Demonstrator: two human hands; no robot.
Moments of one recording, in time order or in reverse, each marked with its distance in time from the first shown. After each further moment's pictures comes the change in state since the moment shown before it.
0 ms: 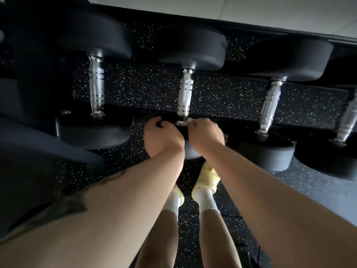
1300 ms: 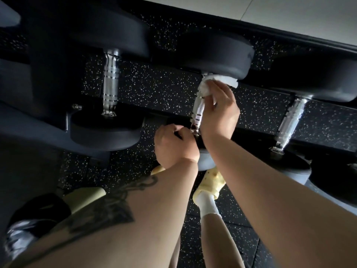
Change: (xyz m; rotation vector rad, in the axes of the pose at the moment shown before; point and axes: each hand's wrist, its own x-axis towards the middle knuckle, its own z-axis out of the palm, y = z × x) left_hand -0.006 -0.005 0.006 0.104 0.063 0.200; right_hand 0.042 -0.028 -0.001 0.414 0.633 -0.358
